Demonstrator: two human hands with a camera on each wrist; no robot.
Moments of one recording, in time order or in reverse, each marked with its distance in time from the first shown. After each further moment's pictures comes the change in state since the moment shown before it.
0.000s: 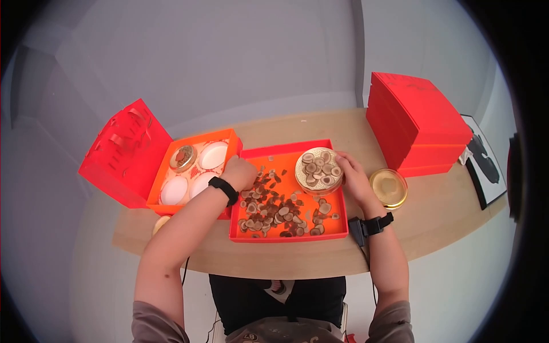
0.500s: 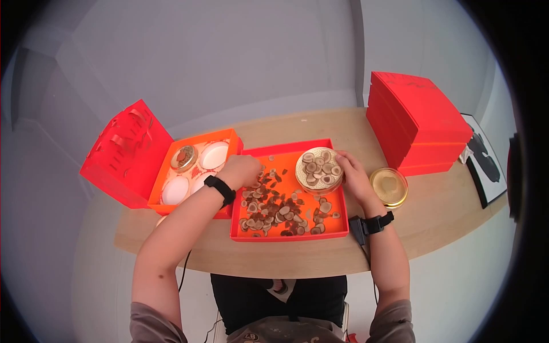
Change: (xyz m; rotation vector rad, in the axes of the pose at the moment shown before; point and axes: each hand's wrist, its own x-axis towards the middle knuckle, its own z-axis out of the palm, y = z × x) left_hand -0.025 -0.006 -0.030 -0.249 0.130 0.085; right_hand 0.000 -0.004 0.001 -0.054 -0.003 -0.012
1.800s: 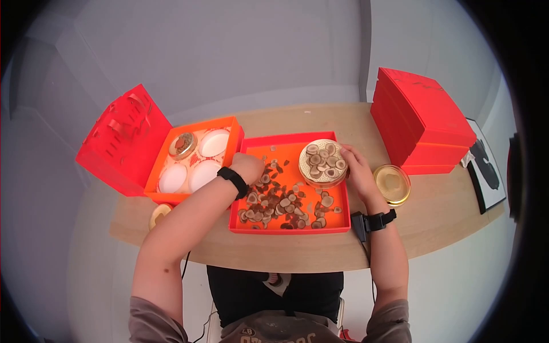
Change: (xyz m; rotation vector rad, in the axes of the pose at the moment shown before) left_hand 0.006 0.023 0.013 0.136 -0.257 -0.113; right_hand -0.001 0.000 0.001 0.172 -0.029 0.037
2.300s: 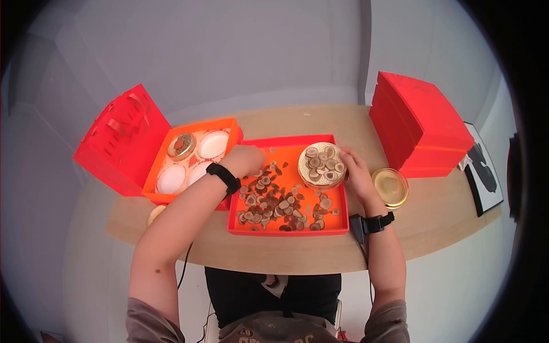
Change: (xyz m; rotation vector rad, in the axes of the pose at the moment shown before) left_hand 0.012 -0.026 -0.004 -0.212 0.168 0.142; right_hand 0.000 -0.004 0.000 -0.045 0.000 0.003
